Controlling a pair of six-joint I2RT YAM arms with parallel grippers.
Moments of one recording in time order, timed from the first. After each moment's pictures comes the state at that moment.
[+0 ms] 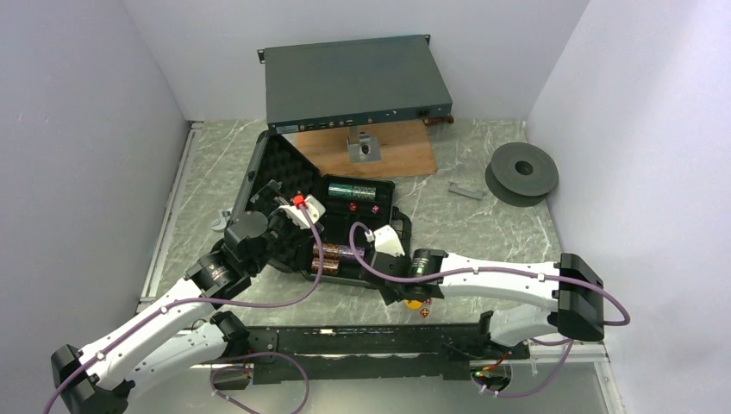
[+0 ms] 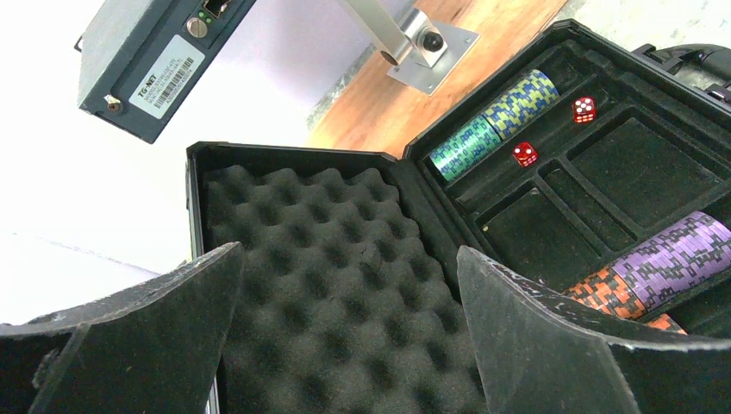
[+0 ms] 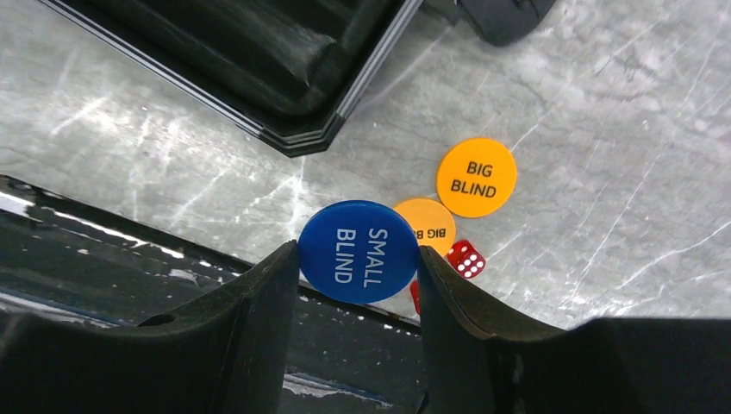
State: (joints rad) left arm -0.78 0.75 0.68 -0.09 -0.34 0.54; right arm 1.26 1.32 0.91 -0.85 0.43 0.72
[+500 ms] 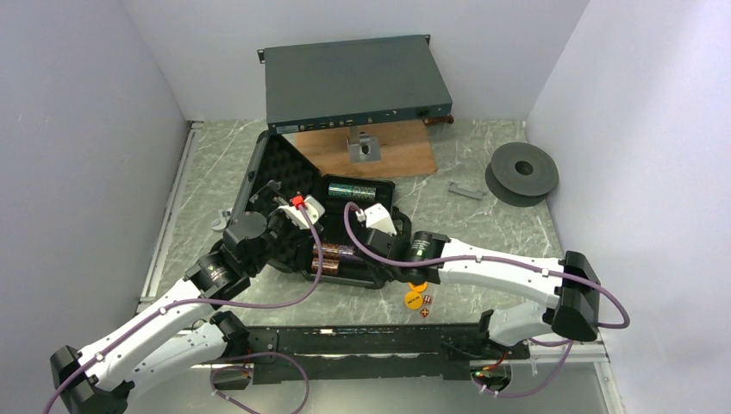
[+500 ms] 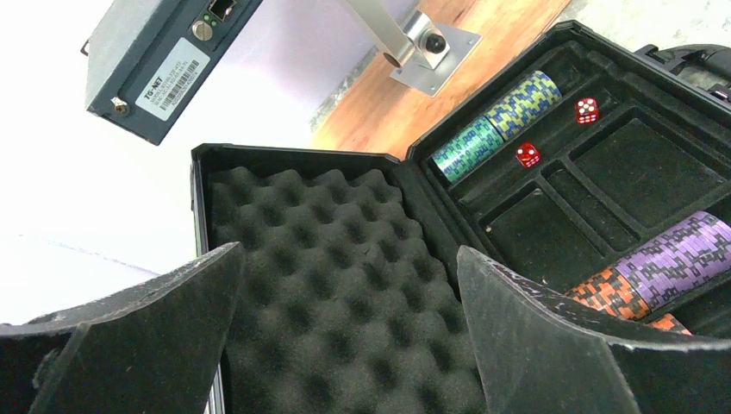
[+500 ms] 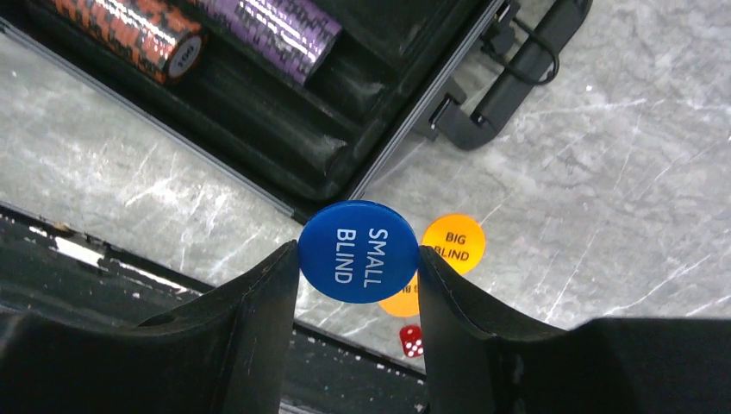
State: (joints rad) left arm -0.78 0.74 0.68 -0.09 -0.33 0.55; right arm 1.20 1.34 1.07 -0.84 0.47 0.59
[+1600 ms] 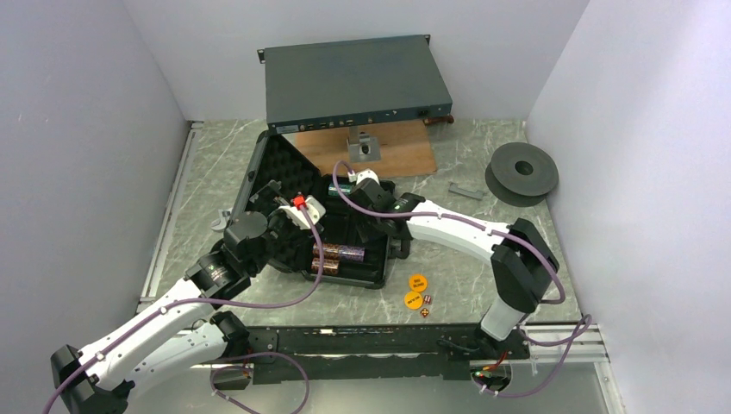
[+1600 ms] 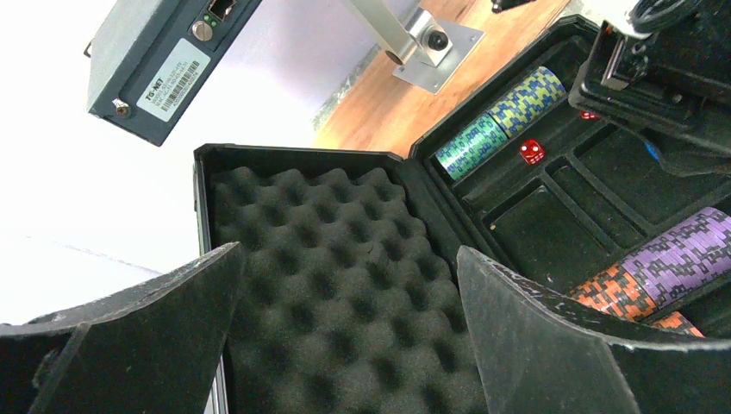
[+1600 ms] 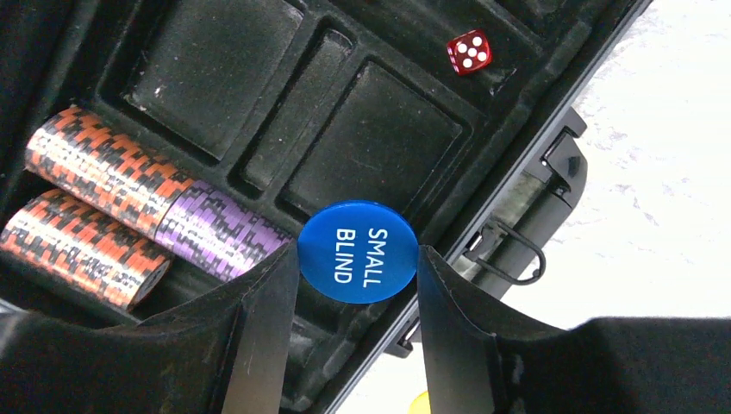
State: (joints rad) left arm -0.78 0.74 0.68 -0.09 -0.34 0.56; right arm 0.88 1.64 1.21 -0.53 0.28 0.34
